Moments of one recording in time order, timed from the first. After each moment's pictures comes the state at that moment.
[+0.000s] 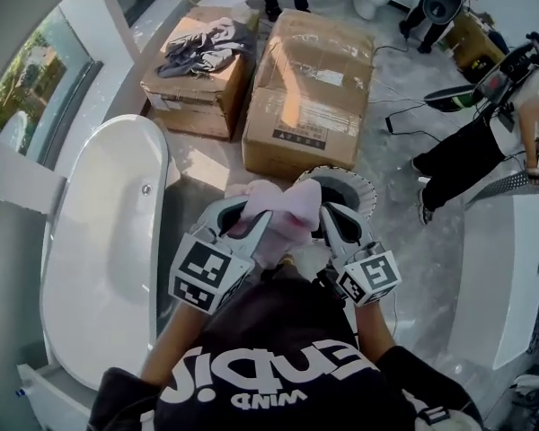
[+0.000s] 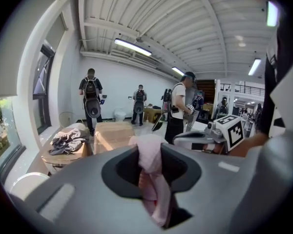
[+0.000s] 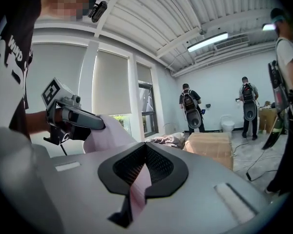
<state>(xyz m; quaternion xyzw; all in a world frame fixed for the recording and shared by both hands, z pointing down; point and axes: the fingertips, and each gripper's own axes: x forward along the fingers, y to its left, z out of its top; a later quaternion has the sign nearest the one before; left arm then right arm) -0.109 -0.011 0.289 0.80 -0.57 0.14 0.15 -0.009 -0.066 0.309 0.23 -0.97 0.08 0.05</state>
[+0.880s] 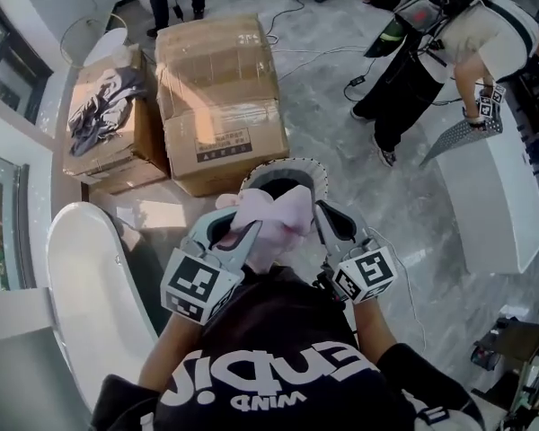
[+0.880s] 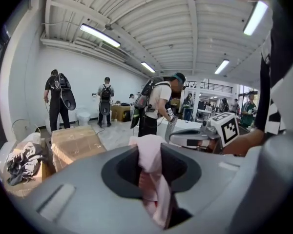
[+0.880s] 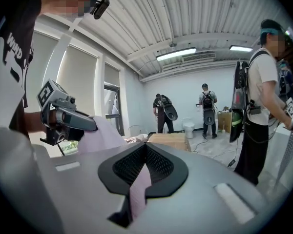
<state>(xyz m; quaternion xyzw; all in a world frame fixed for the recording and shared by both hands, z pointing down) 0.014 -0.123 0.294 0.90 -0.39 0.16 0.11 0.133 -0.146 0.318 0.43 -0.90 0.09 0.03</state>
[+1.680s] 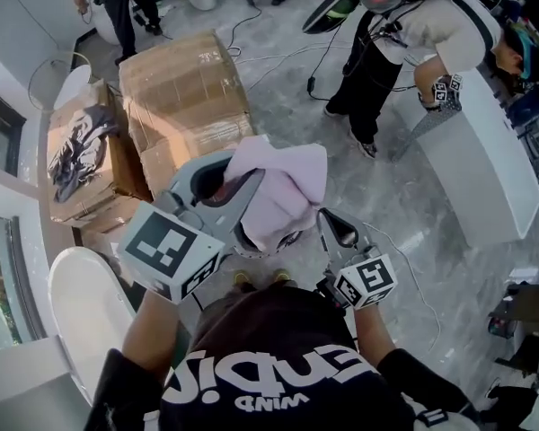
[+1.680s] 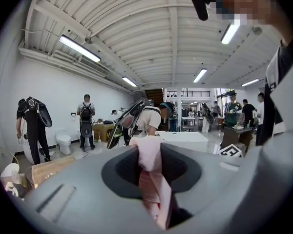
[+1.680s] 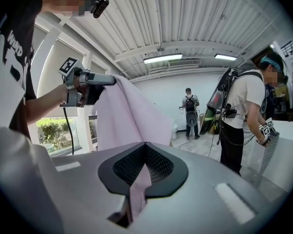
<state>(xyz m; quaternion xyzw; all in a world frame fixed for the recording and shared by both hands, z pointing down) 0.068 -0.217 0.170 0.95 -0.29 0.10 0.01 0.185 -0.159 0.323 0.52 -0.85 0.09 0.03</state>
